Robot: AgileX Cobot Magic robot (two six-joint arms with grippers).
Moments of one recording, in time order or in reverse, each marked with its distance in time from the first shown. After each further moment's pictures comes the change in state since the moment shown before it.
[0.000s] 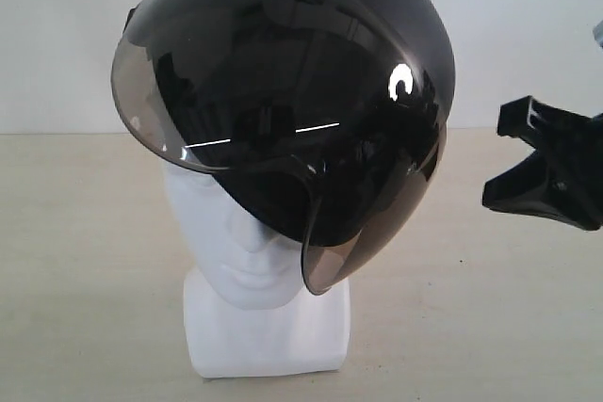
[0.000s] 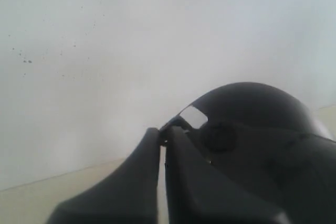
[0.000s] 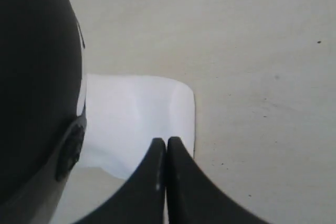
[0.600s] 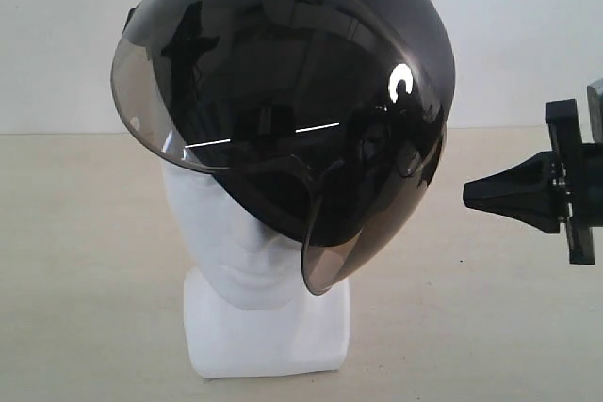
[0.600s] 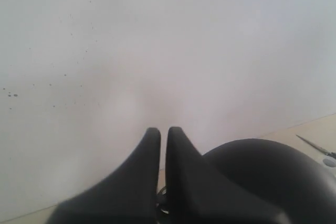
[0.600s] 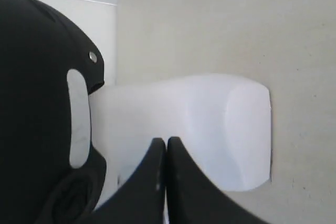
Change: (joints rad) left arm 0.000 0.325 -0.342 -0.002 0.045 0.028; right arm -0.366 0.524 -0.014 0.648 0.537 -0.718
